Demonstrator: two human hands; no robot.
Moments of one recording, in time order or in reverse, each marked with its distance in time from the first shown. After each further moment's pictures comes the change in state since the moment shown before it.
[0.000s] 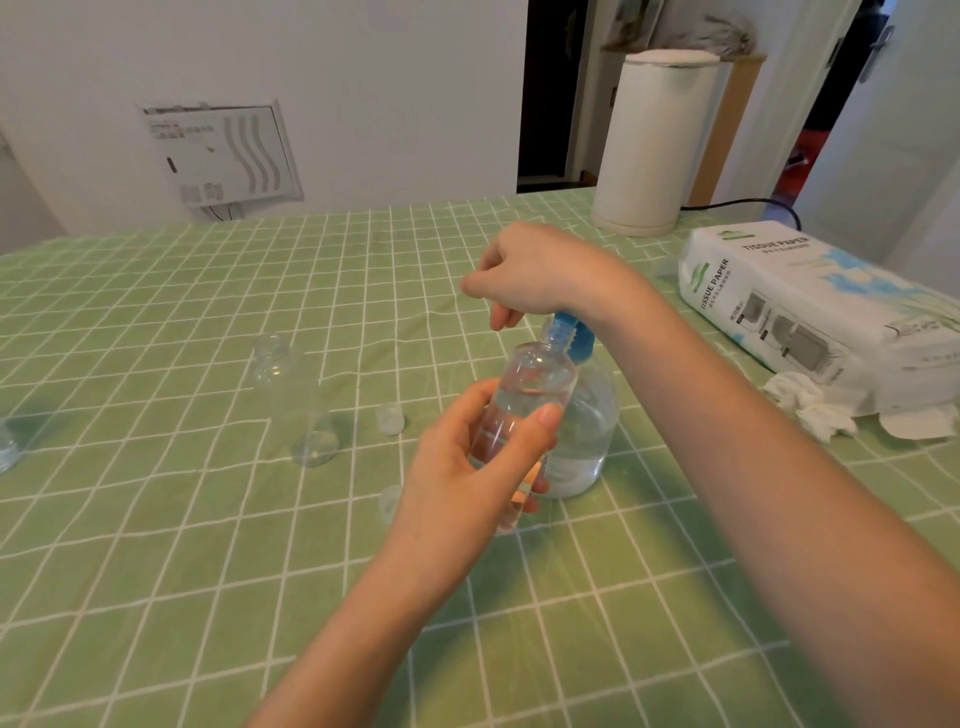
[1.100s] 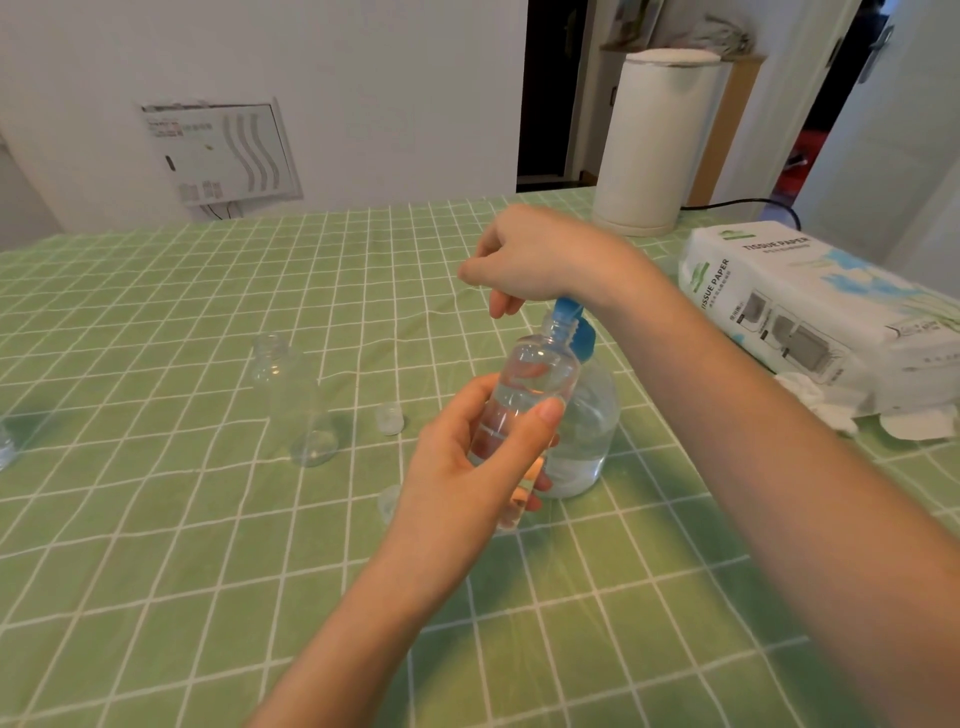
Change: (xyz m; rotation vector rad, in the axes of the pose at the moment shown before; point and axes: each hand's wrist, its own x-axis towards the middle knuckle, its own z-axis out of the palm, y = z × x) left_hand 0.001 0.001 0.000 -0.031 -0.005 -0.001; right_hand 0.001 -0.006 -0.009 -0.036 0.013 -0.028
